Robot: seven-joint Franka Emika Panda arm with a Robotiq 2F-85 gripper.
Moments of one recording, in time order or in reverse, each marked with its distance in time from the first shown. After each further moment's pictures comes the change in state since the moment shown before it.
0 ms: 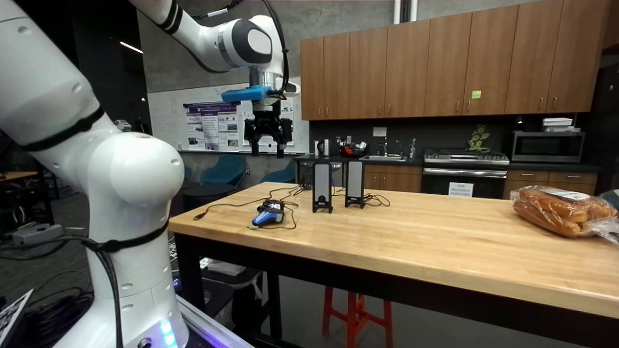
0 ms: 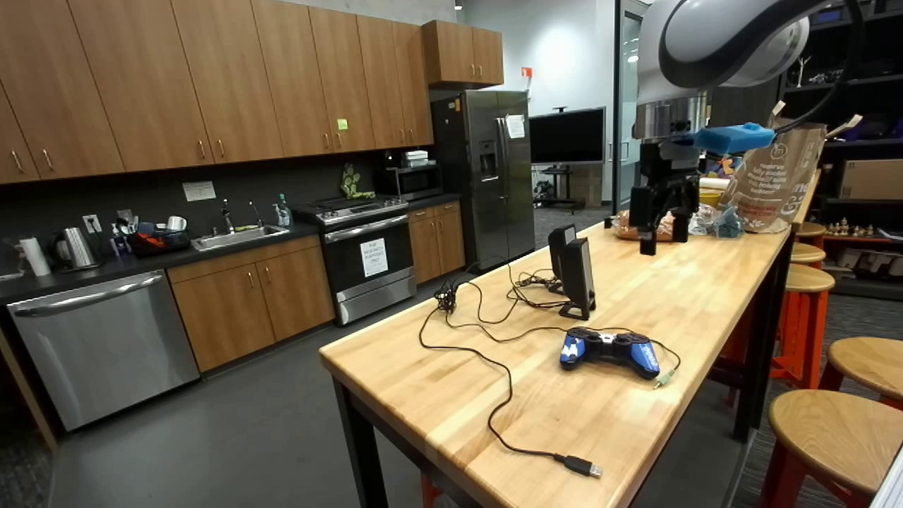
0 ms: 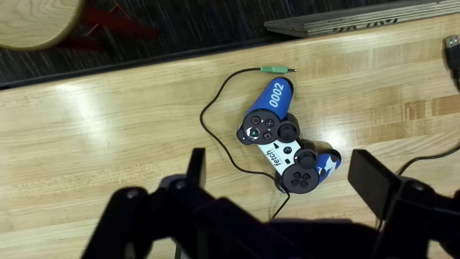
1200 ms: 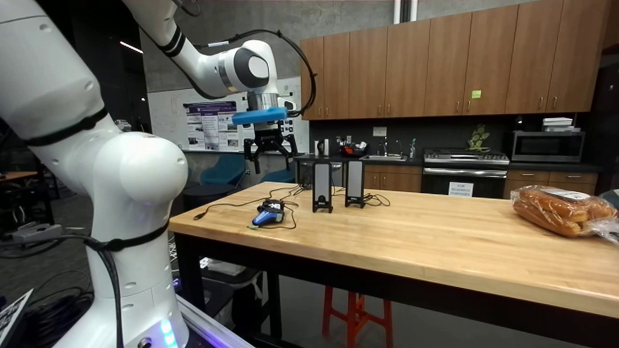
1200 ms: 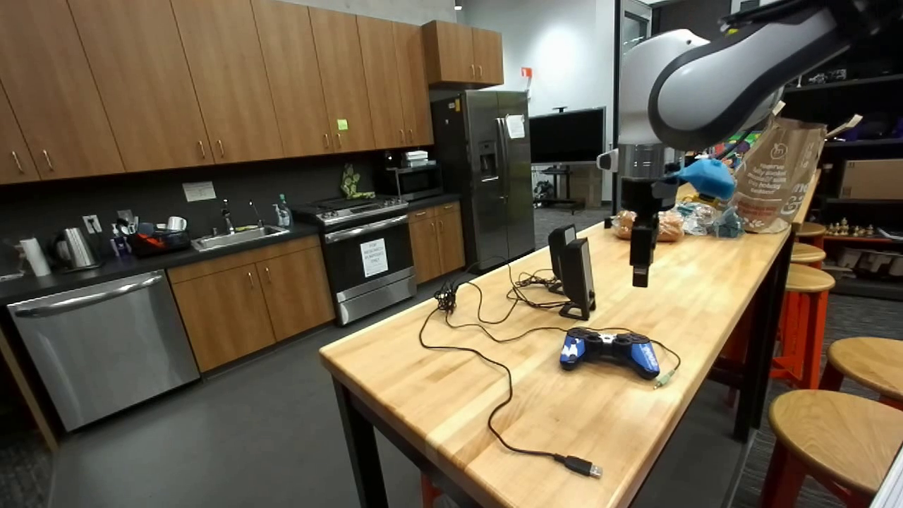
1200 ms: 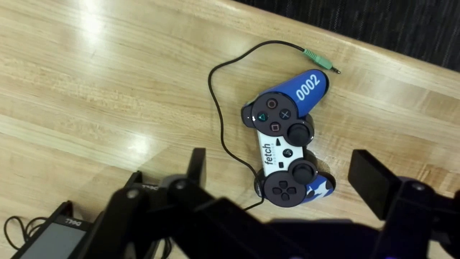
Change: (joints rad) arm 0.083 0.075 -0.012 -0.092 -0.117 0.243 -0.323
